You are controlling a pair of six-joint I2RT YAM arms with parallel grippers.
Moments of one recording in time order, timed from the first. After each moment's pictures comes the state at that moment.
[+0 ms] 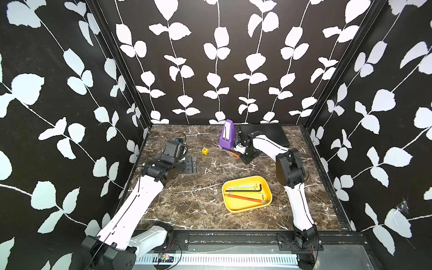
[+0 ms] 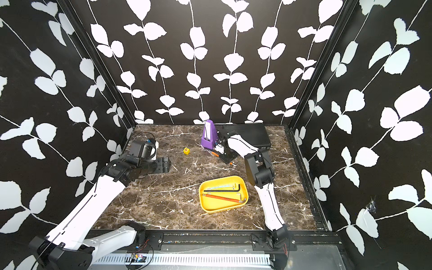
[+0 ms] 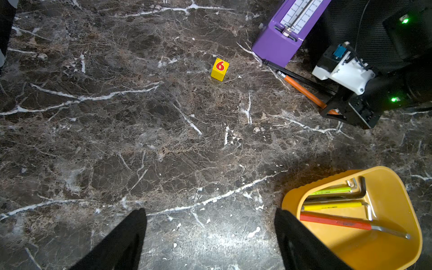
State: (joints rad) left arm -0.40 1.08 1.13 -0.92 -0.06 -0.34; right arm 0.47 2.34 1.95 -1.08 -0.03 -0.33
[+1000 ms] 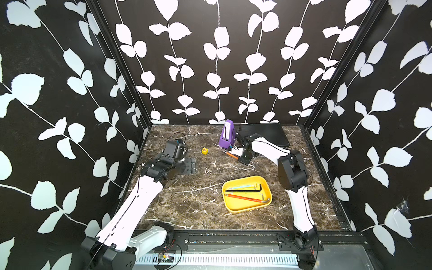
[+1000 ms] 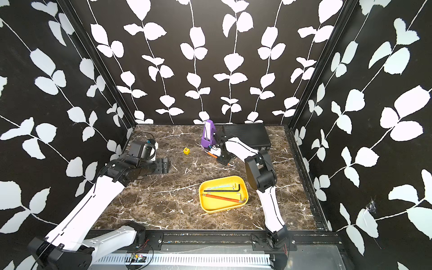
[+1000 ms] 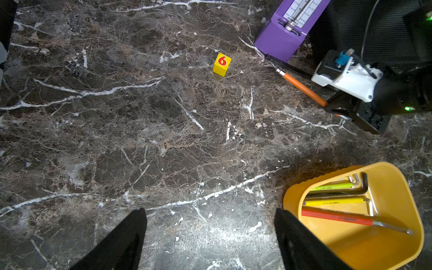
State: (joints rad) left arm -0.40 1.08 1.13 -0.95 -0.07 -0.34; right arm 0.53 2.20 1.81 -0.97 0.01 -0.55
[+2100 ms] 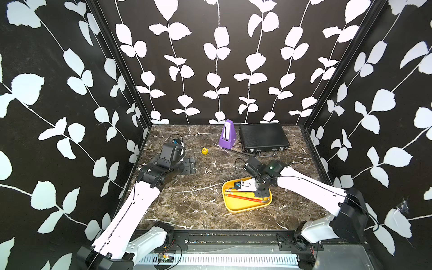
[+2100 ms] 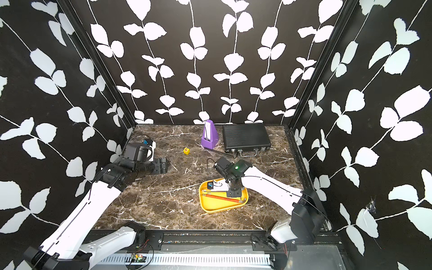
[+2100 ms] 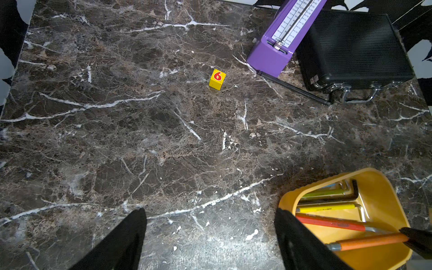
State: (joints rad) left arm -0.40 1.01 1.11 -0.90 -0.07 -0.34; right arm 0.85 1.45 1.16 -1.12 0.07 -0.78
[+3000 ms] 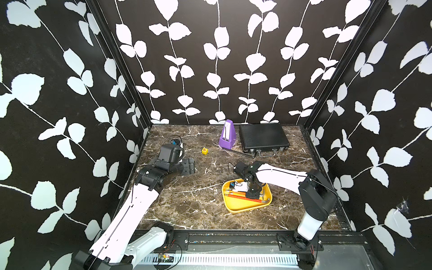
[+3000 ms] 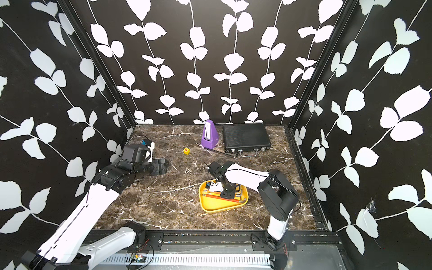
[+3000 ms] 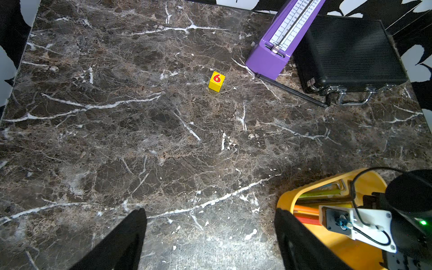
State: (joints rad) left arm -0.40 0.99 1.10 -0.90 -0.07 -0.34; right arm 0.82 1.76 1.16 -1.03 0.06 -0.57
